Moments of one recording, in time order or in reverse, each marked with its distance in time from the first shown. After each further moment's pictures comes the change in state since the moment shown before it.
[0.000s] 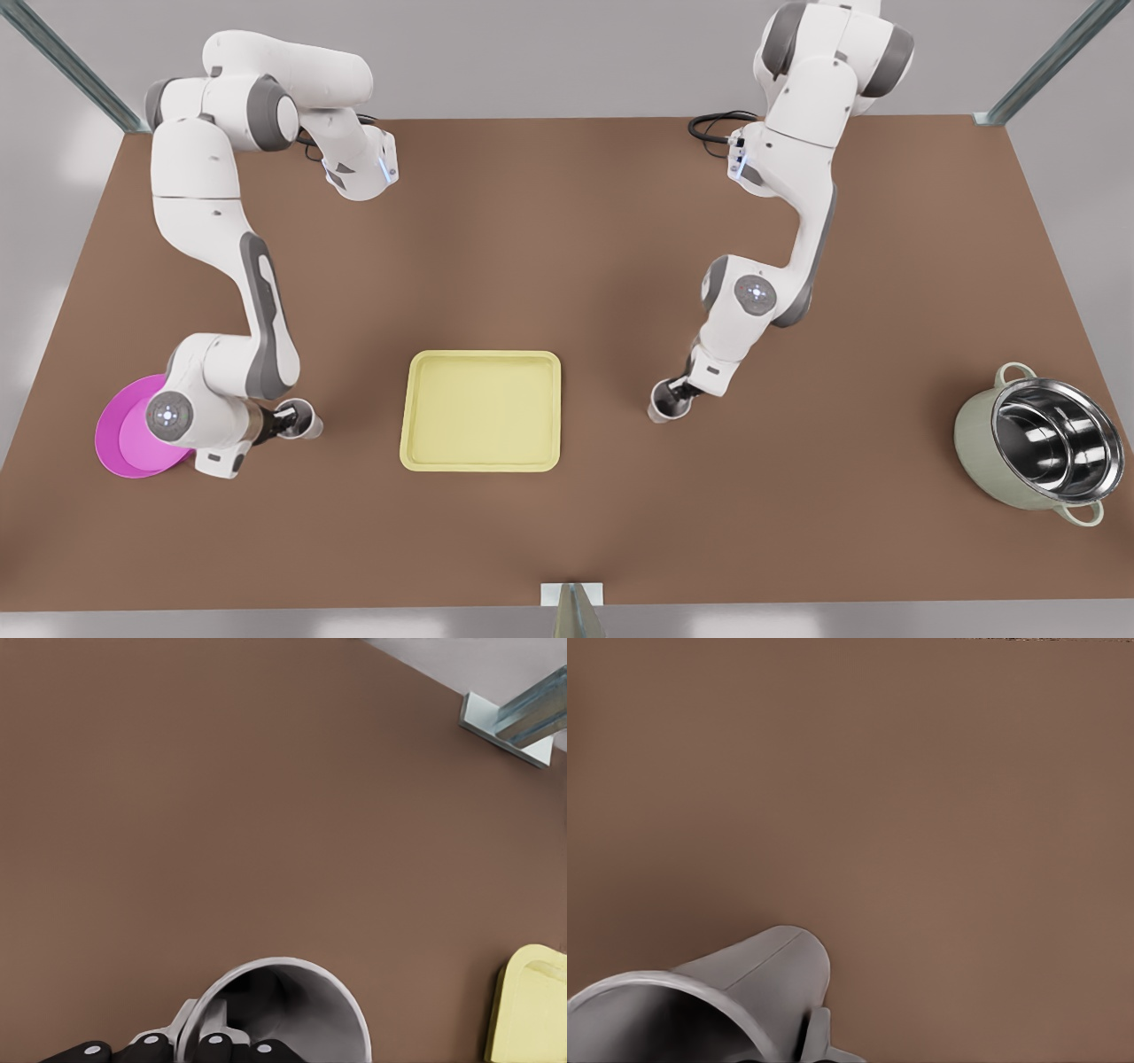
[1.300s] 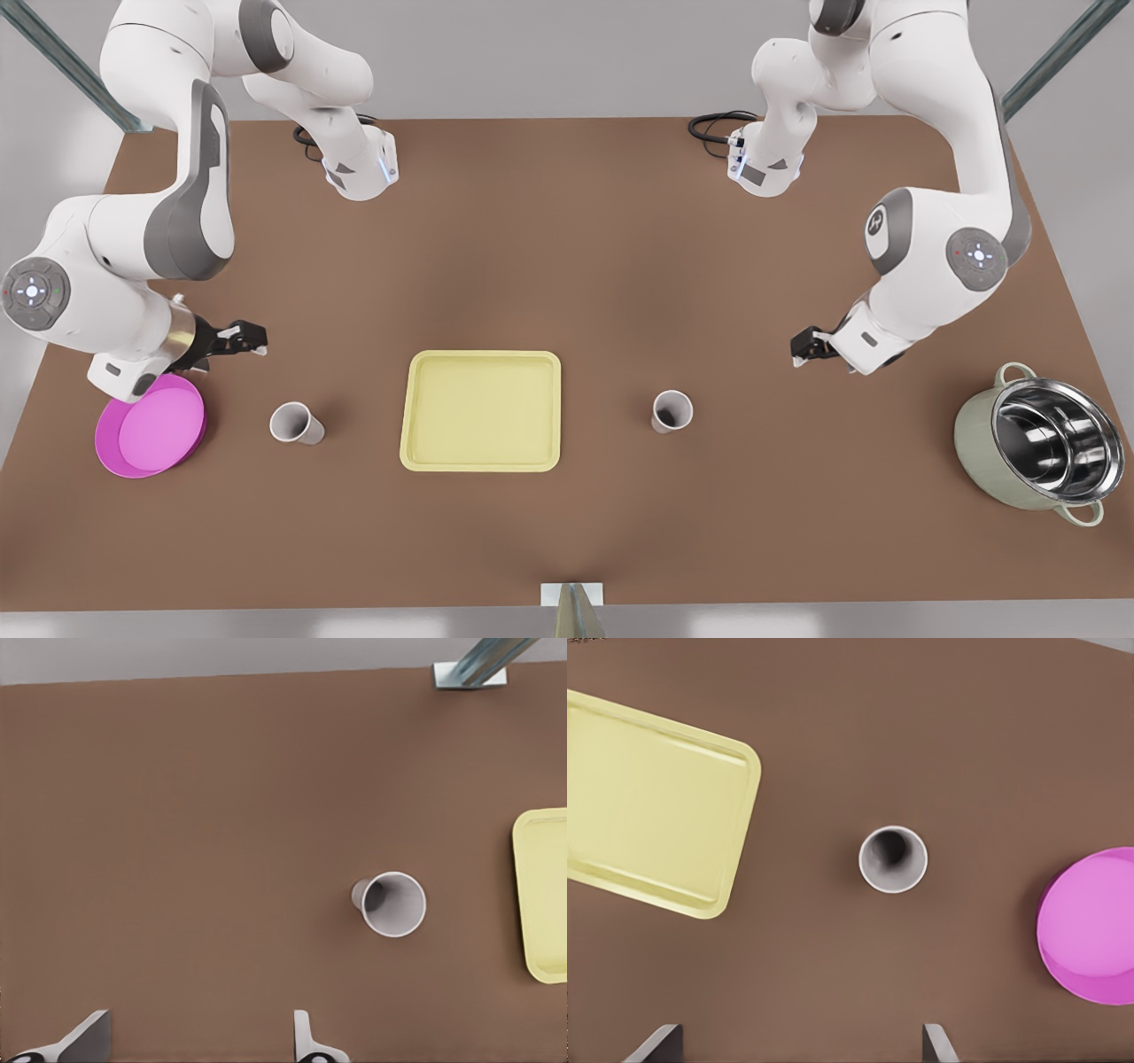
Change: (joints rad) left arm 0.165 -0.250 0.143 0.378 0.134 -0.914 0.562; right arm 0.041 -0.348 0.044 0.224 -0.006 -0.572 0.372
